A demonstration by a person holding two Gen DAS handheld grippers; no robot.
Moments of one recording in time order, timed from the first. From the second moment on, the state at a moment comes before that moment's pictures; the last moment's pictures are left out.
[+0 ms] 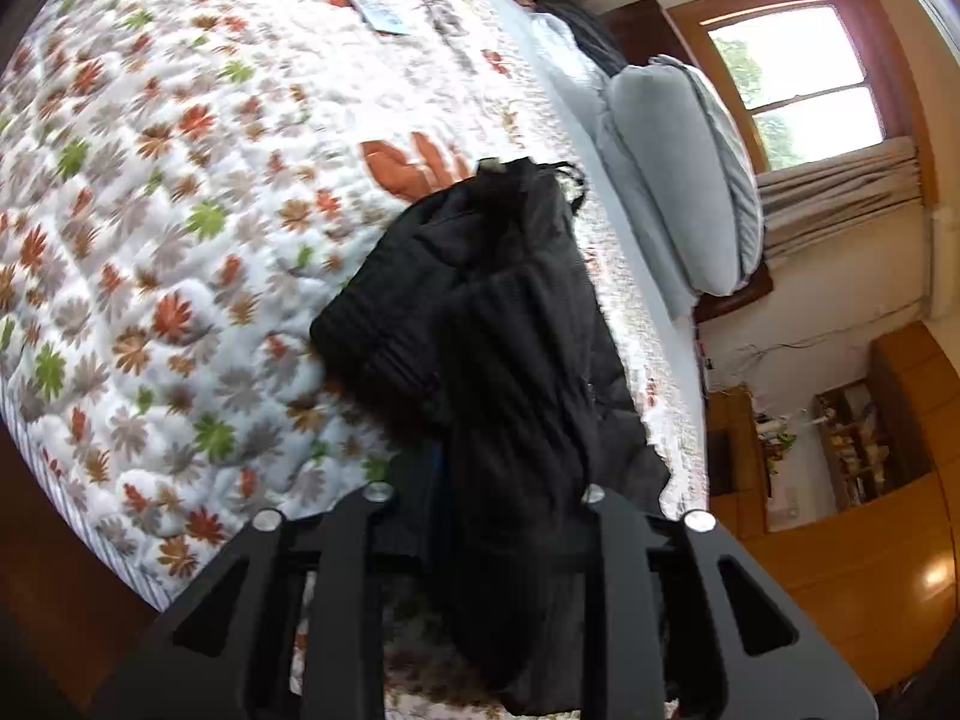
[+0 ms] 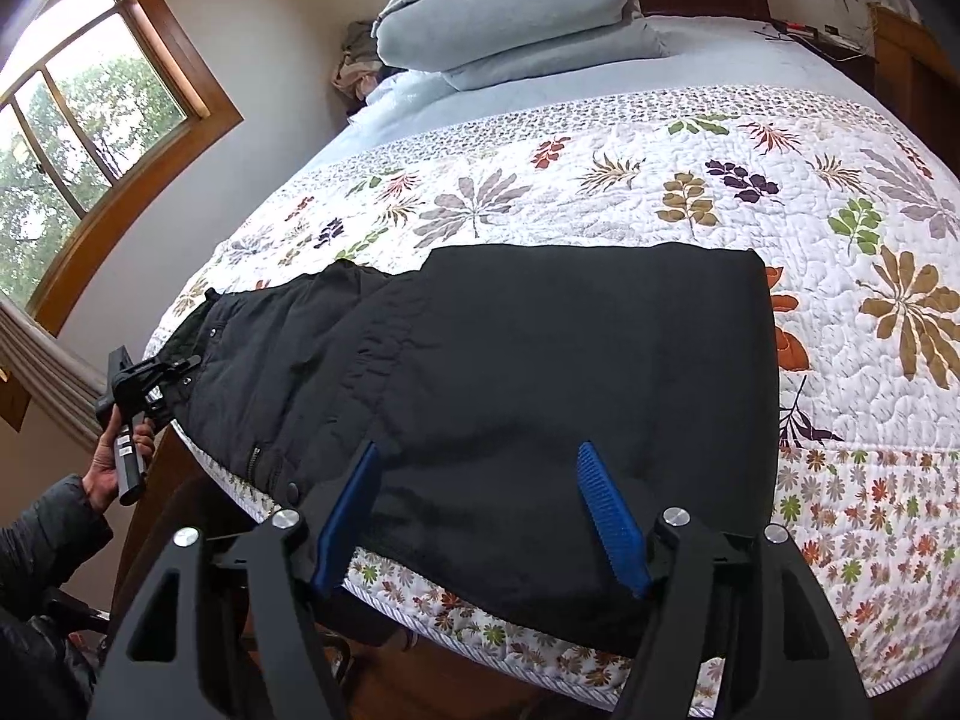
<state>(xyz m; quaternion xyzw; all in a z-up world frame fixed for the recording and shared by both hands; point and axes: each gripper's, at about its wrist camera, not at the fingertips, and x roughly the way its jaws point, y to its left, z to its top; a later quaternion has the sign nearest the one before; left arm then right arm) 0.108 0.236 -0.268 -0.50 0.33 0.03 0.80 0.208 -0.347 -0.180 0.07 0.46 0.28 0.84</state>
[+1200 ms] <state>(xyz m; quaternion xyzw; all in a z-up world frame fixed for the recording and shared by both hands) 0.195 -0.115 -0.198 -0.16 0.36 -0.27 0.88 0.277 -0.344 -0.148 0.32 0.46 0.39 0.74</state>
